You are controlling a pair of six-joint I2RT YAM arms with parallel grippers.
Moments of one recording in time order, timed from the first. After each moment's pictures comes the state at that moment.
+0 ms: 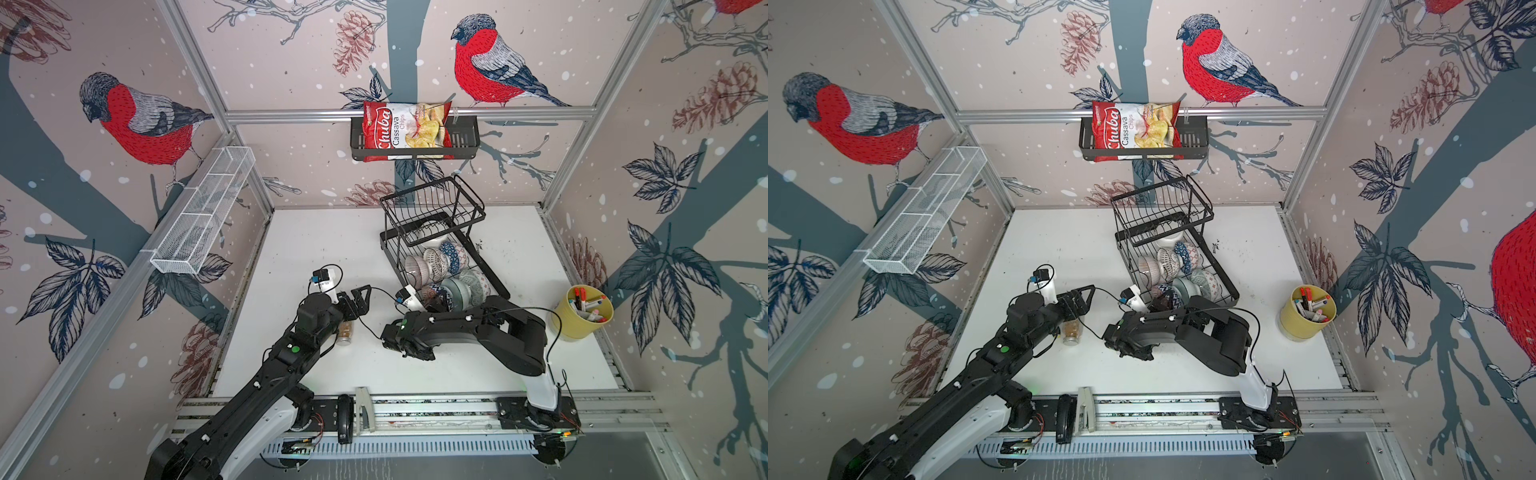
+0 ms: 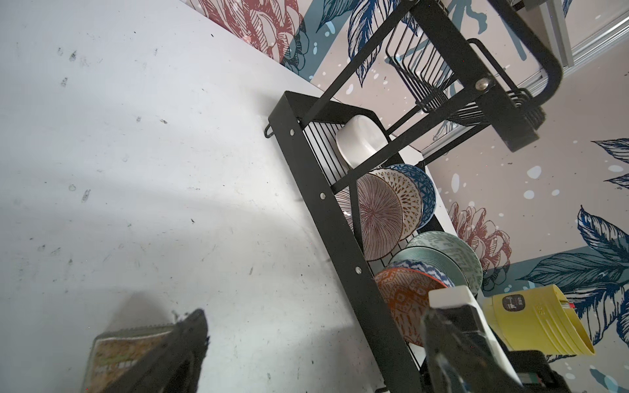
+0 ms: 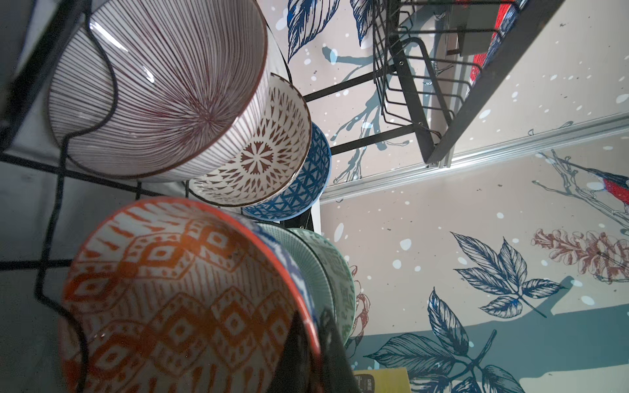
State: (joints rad) left arm -0.47 0.74 0.36 0.02 0.03 -0.70; right arm 1.25 2.04 1.22 -1.09 1.43 0.61
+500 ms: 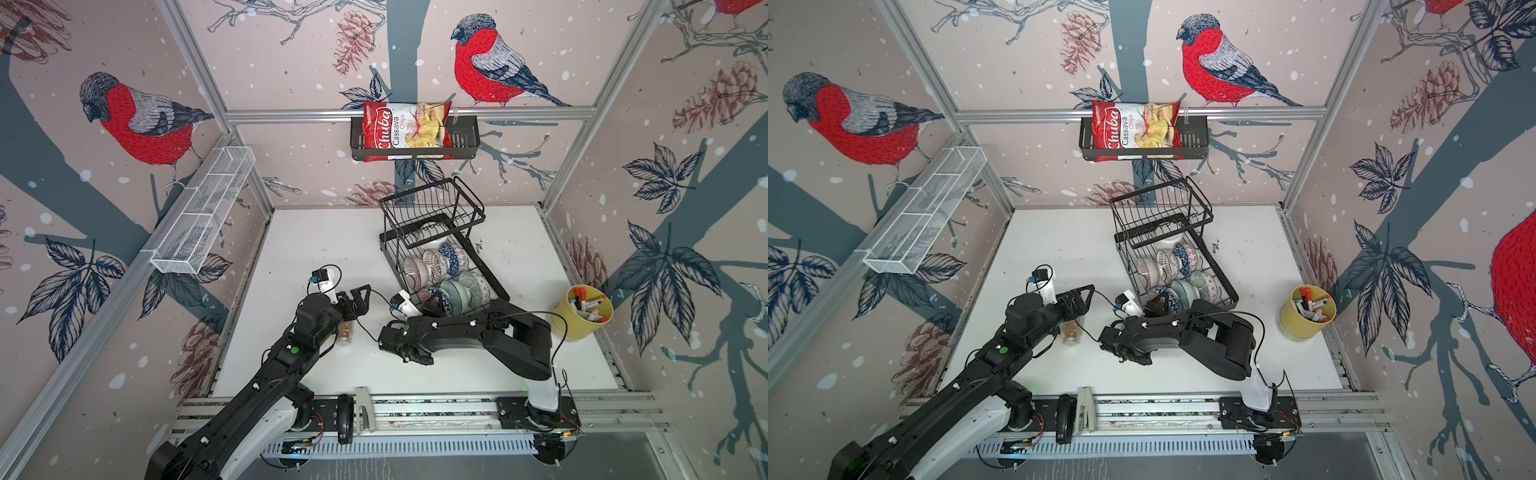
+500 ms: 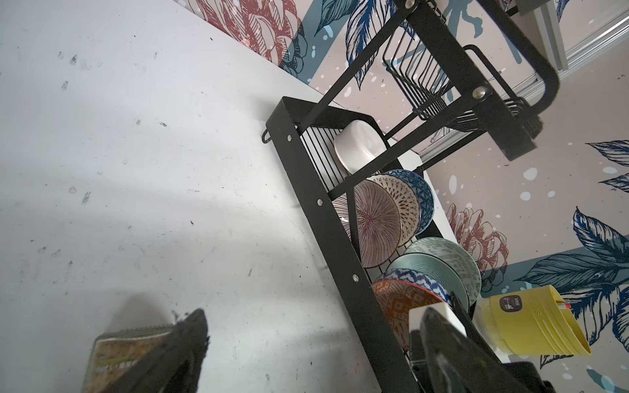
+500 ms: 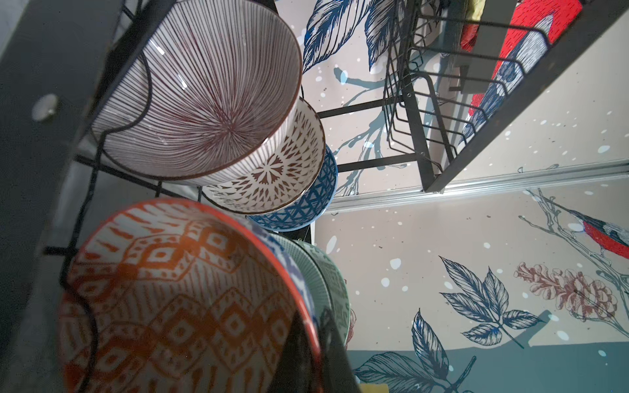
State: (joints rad) left arm -0.47 0.73 0.36 0.02 0.03 -0.70; right arm 1.29 2.02 1.19 -0.94 1.42 0.39
